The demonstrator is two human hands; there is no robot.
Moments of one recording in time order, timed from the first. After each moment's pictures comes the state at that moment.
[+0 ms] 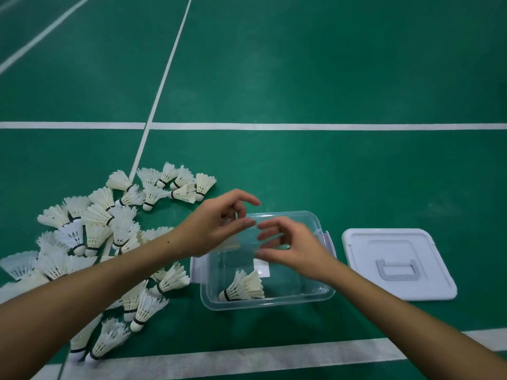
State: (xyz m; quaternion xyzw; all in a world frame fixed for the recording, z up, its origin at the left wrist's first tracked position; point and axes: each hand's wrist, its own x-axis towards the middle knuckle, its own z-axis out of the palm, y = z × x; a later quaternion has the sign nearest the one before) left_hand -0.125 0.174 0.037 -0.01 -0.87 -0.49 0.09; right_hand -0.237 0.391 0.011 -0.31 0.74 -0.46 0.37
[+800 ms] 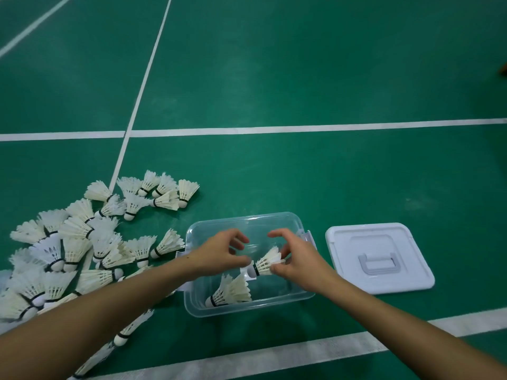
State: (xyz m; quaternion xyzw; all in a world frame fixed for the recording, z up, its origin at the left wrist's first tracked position) left_hand -0.141 0.207 -0.031 0.17 -0.83 -0.49 -0.17; right_hand -0.242 0.429 -0.007 -0.30 0.85 -0.31 0.30
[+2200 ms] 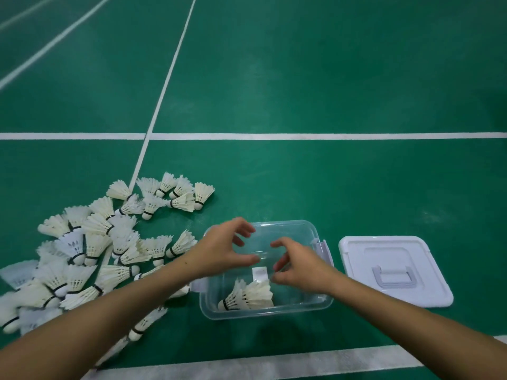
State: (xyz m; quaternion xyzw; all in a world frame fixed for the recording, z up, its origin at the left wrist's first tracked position) left_hand -0.123 0.197 0.015 0.13 -0.88 -0.44 -0.06; right_hand -0.240 0.400 0.008 -0.32 0.84 -0.23 0.38
